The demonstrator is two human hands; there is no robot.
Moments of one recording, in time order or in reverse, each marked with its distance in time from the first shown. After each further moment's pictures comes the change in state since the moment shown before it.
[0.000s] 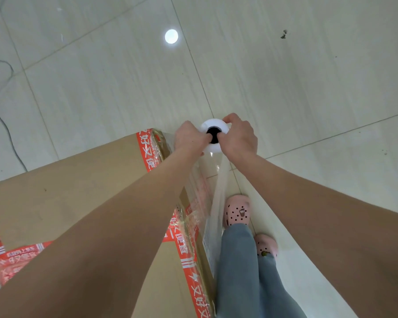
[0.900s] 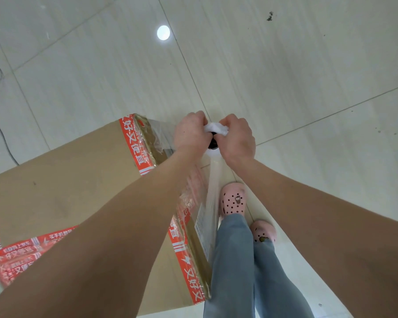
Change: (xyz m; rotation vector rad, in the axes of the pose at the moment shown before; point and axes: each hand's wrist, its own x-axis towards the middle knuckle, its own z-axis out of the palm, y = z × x) left_hand -0.034 -0.006 0.032 0.464 0.088 0.425; right_hand -0.026 0.051 0.006 0.082 0.068 -0.062
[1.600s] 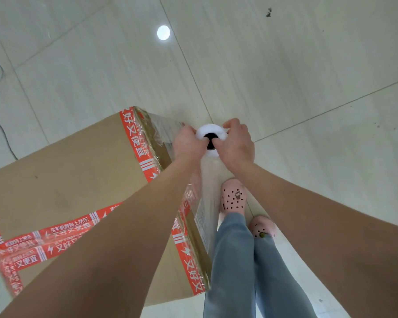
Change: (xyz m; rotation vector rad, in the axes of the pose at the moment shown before) left_hand -0.024 -0.019 0.020 -0.247 -0.059 -0.262; right_hand -0.020 0.017 0.006 -0.009 -0.018 0.005
